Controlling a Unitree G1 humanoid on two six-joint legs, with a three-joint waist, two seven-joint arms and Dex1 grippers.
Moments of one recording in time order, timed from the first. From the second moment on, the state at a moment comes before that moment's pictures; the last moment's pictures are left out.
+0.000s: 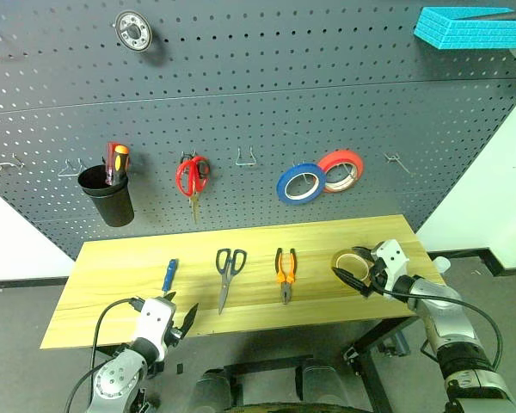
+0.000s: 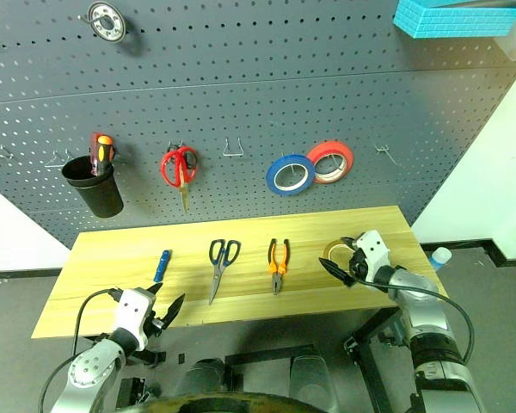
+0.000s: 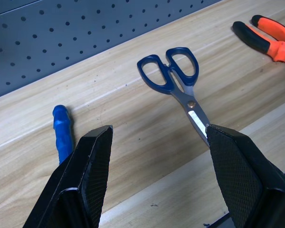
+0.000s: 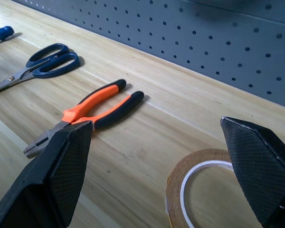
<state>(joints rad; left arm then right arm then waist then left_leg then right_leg) 0.37 0.31 0.01 0.08 -0.05 -0.18 -0.41 -0.18 -0.48 -0.09 0.57 0.17 -0.12 0.91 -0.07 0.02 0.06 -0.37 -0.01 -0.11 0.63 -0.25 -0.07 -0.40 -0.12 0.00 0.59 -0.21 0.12</state>
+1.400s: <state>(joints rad) -0.11 0.35 -0.22 0.20 -0.06 0.01 -0.83 -0.39 -0.57 0.19 0.62 -0.18 0.10 0.77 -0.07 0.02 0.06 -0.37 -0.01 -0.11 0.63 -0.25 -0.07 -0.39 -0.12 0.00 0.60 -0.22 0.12</state>
